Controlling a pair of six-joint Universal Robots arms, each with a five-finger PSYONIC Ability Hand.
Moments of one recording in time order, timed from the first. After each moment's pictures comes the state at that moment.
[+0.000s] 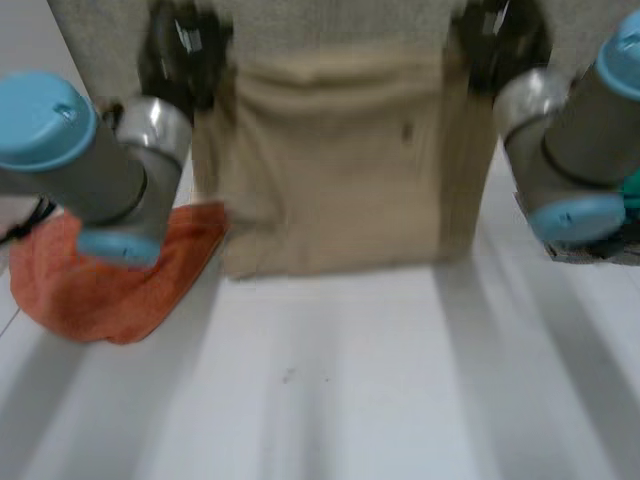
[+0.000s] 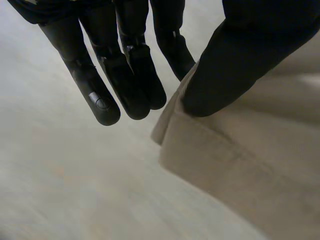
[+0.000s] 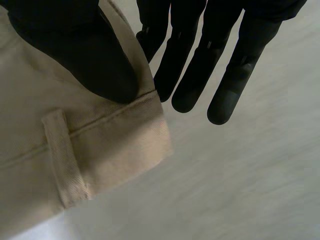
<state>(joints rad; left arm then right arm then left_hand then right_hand) 4.27 -2.10 -1.08 3.74 -1.53 3.73 1.98 -1.01 0.91 -0.36 1.54 2.47 1.14 1.20 1.19 1.20 1.00 1.11 1.18 1.19 1.20 1.02</state>
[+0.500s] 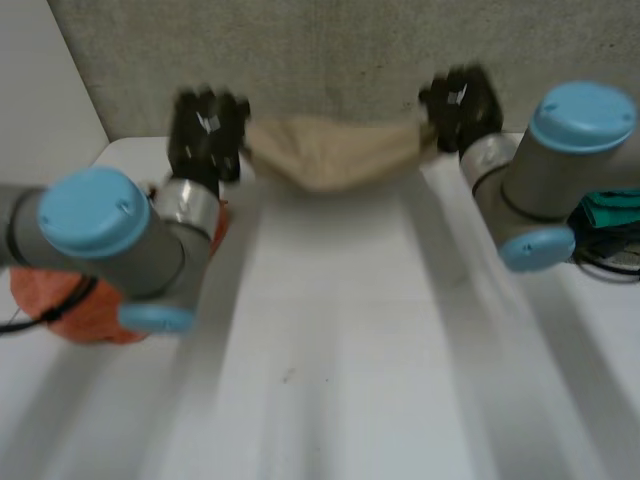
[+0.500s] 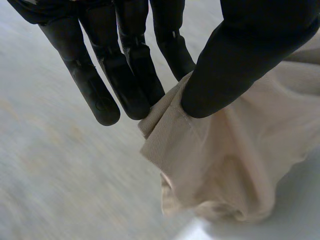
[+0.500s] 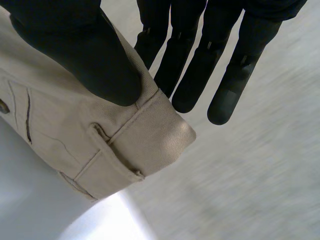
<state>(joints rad) 4.21 -2.13 -1.38 3.77 -1.64 3.54 1.98 -0.78 0.86 -0.20 1.49 2.56 1.14 1.20 1.20 1.20 1.00 1.11 1.18 1.19 1.20 1.02</state>
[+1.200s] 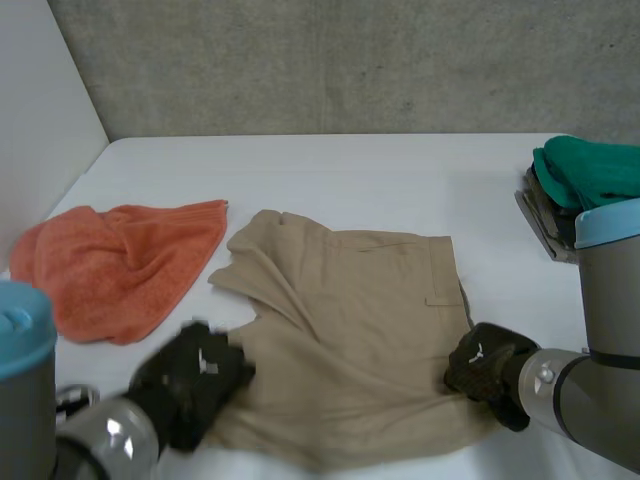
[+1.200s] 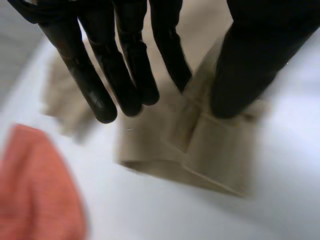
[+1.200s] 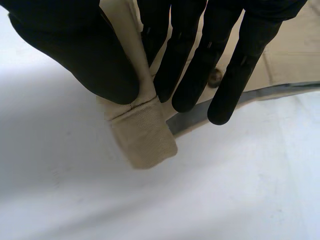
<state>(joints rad) 4.15 -1.61 -1.91 2.96 -1.53 3.83 1.98 -1.27 1.70 0.45 1.46 2.16 0.83 0.85 0.87 0.86 0.69 1.11 1.18 1.20 1.20 1.02</state>
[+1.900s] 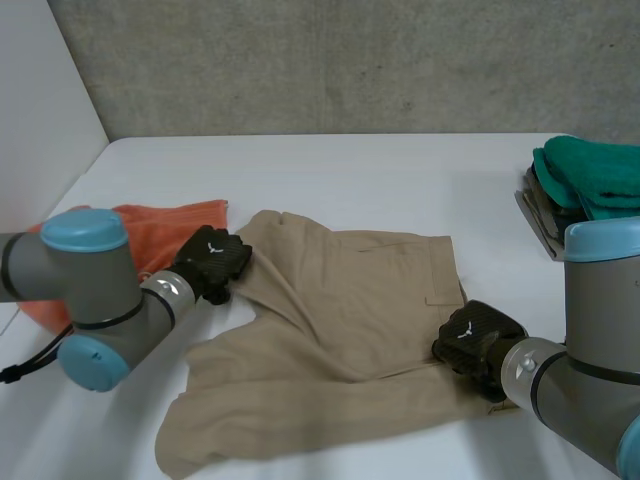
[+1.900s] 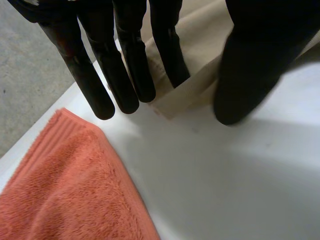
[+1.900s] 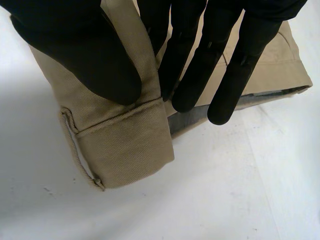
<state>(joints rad) 4.39 -2.28 -1.45 3.37 -1.29 3.72 1.99 -1.23 1.72 0.26 1.46 2.22 0.96 0.94 0.94 0.92 0.74 1.11 1.18 1.20 1.20 1.02</state>
